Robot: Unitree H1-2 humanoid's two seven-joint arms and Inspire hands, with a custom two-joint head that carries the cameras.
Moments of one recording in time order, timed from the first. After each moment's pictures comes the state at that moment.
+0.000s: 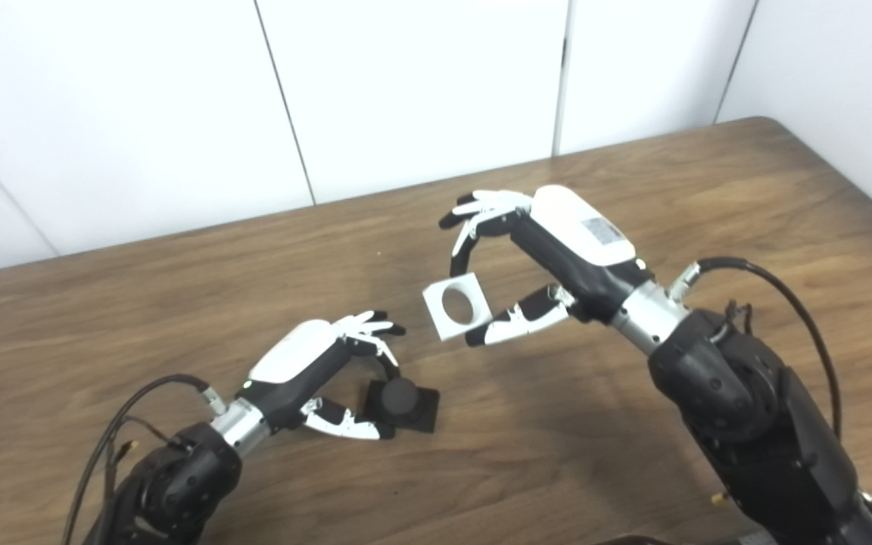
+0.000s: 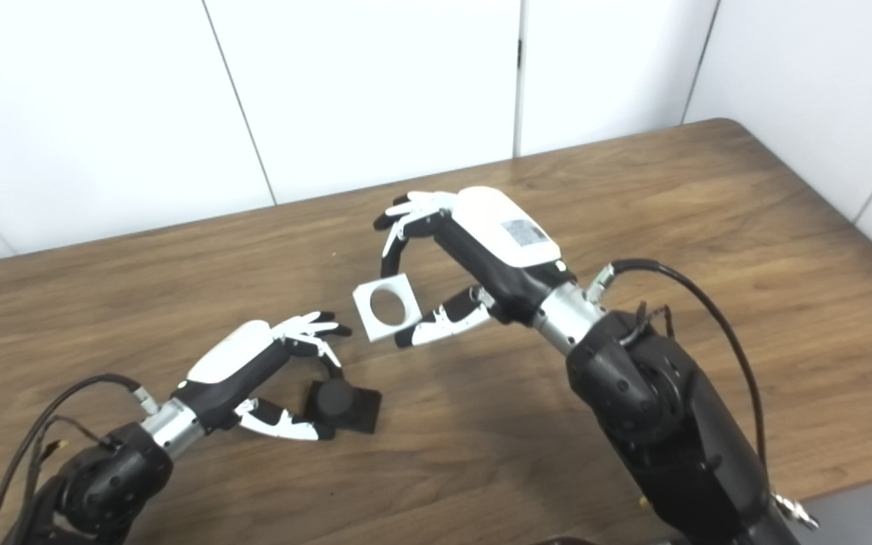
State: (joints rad) left arm -0.39 0.34 -0.45 0.17 0.47 -0.29 -0.31; right arm -0.21 -0.37 0.19 -0.63 -0.64 0.24 0.40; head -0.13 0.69
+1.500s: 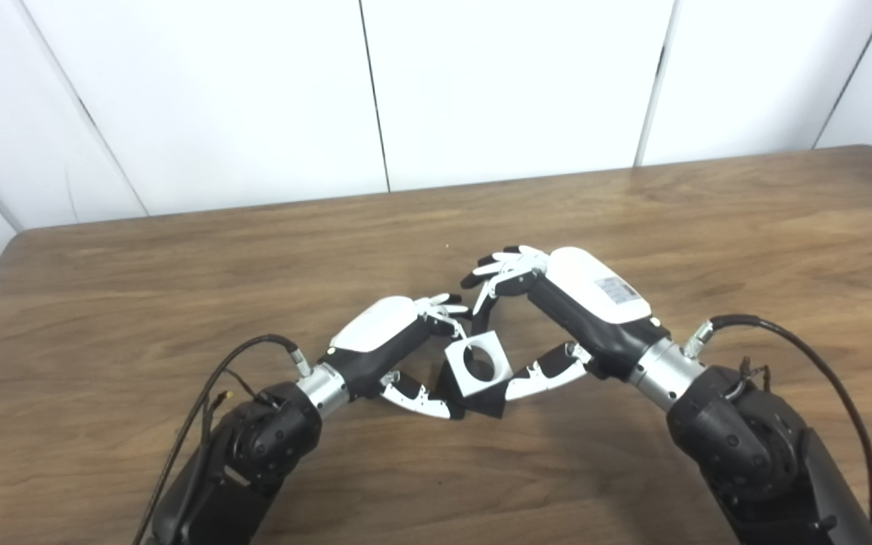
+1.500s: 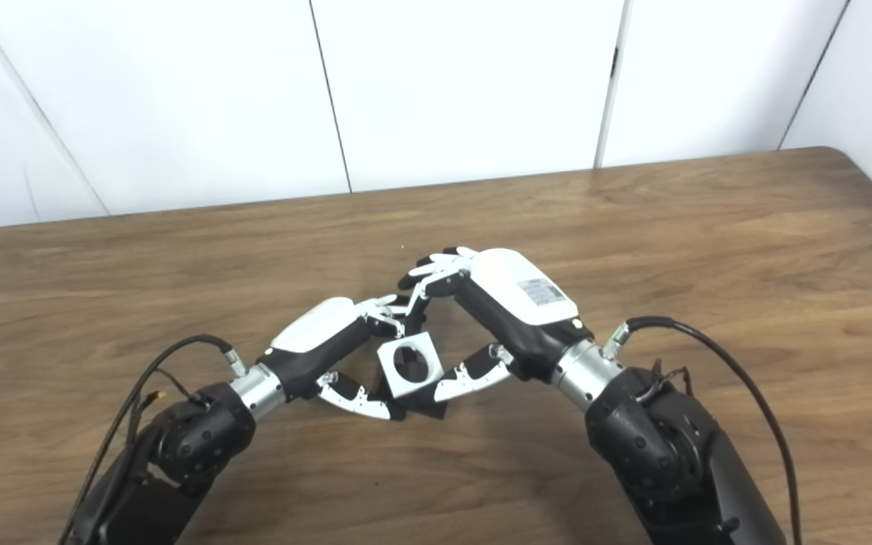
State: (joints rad) left arm -0.40 0.28 -0.45 0.15 0.53 -0.20 -0.31; right arm -0.20 -0.30 0.26 -0.51 -0.65 0.15 0.43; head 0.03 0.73
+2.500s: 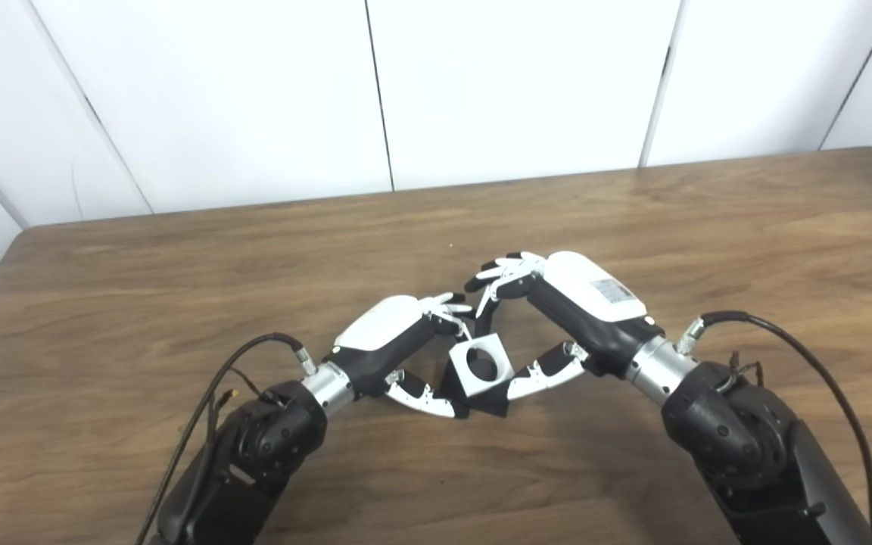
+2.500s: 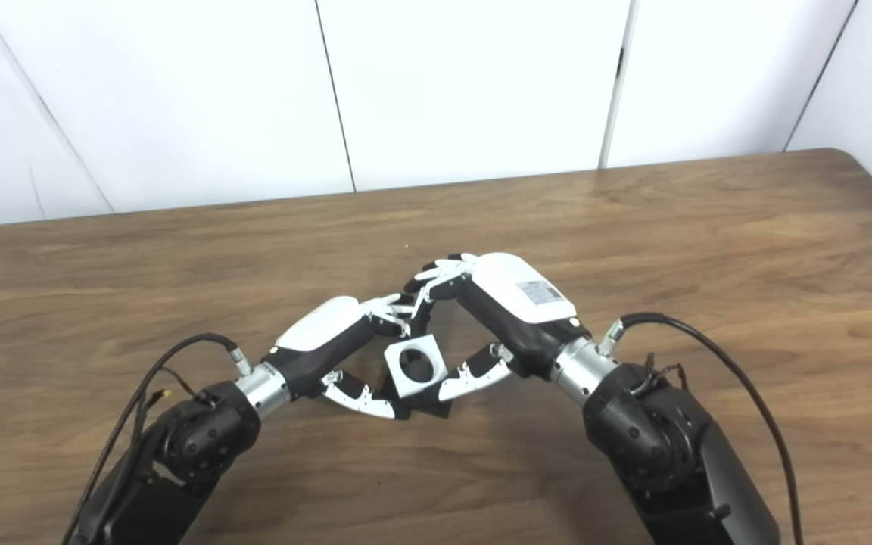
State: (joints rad) left arm -0.40 0.28 -0.46 0.14 0.53 -0.18 -0.31; right arm -0.21 -0.31 0.28 -0.45 -0.65 0.14 0.44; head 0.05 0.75
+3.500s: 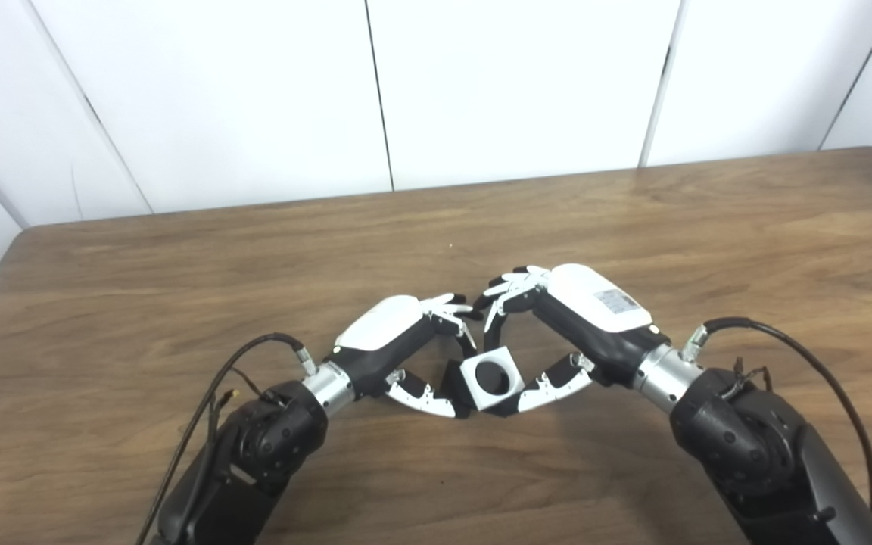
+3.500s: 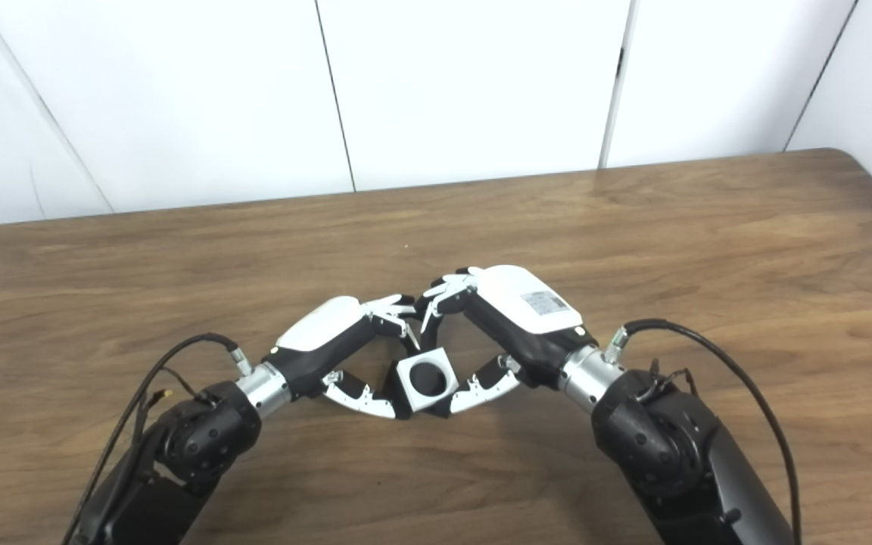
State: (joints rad) left arm -0.39 0.28 -0.46 0.14 0.53 -0.18 -0.31; right arm -0.20 -0.34 0.29 -0.43 -0.66 0.14 0.44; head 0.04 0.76
